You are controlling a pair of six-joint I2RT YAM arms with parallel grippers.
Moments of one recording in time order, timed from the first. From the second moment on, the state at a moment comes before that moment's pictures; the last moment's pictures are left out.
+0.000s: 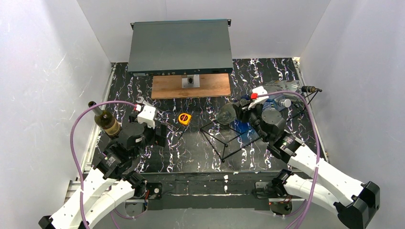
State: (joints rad) left arm -0.65 0.55 0.75 -0.67 -0.31 -0.12; right arm 0.78 0.84 0.69 0.08 0.31 0.04
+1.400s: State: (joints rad) left arm -0.65 0.54 0.75 -0.67 -0.32 -0.13; right arm 0.78 0.67 0.64 -0.27 0.28 0.29
